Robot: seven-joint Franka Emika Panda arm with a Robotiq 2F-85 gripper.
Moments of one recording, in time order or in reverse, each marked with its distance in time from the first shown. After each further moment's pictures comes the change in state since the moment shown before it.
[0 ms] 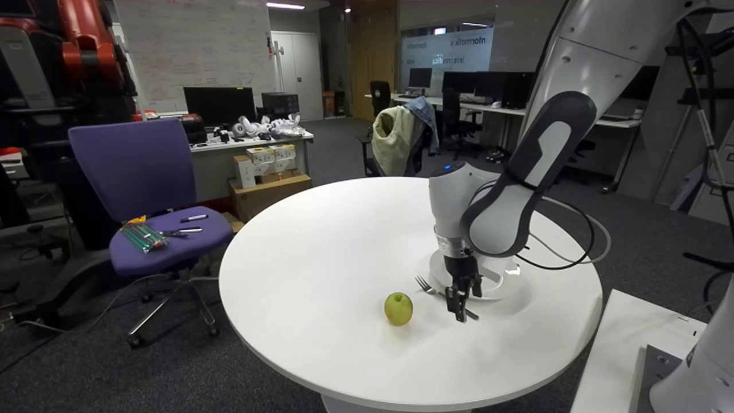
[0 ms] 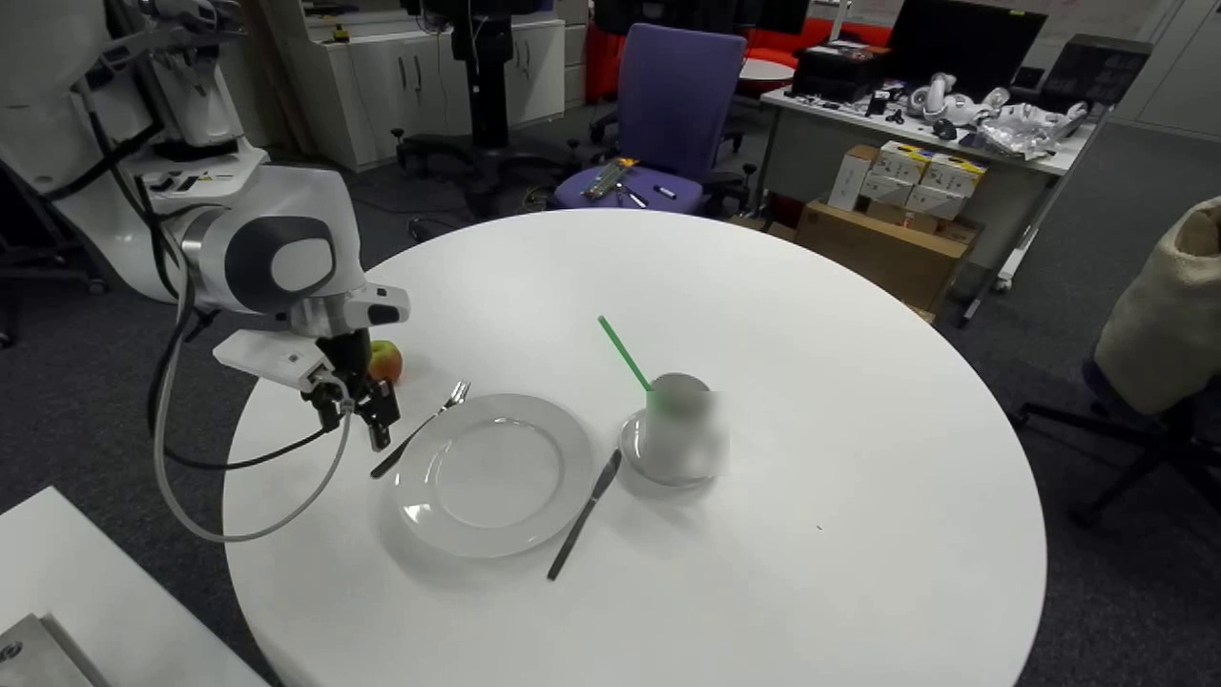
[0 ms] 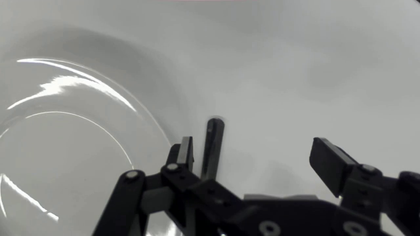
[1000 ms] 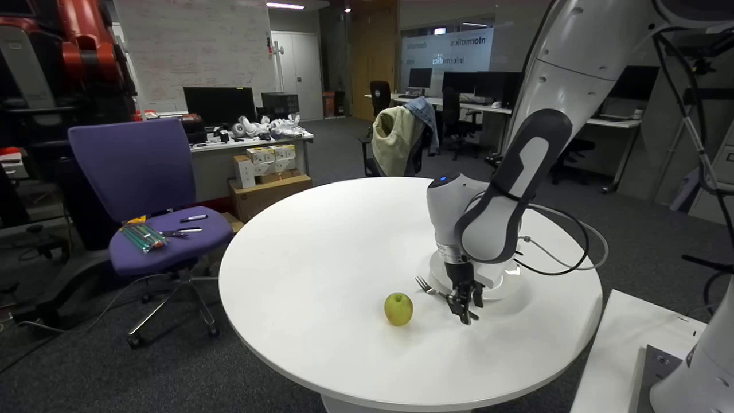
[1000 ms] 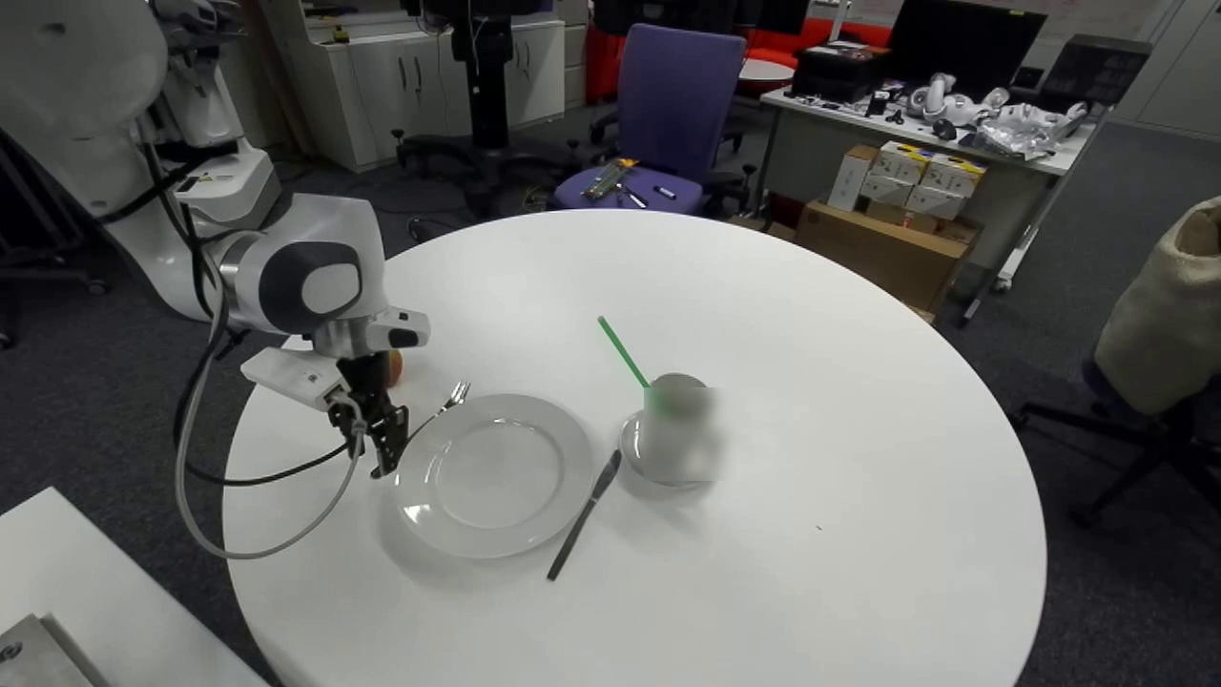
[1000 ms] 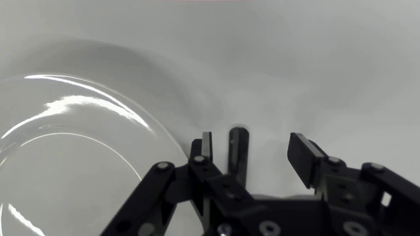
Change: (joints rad) arm 0.011 0.103 -0.054 0.054 0.003 0.001 0.046
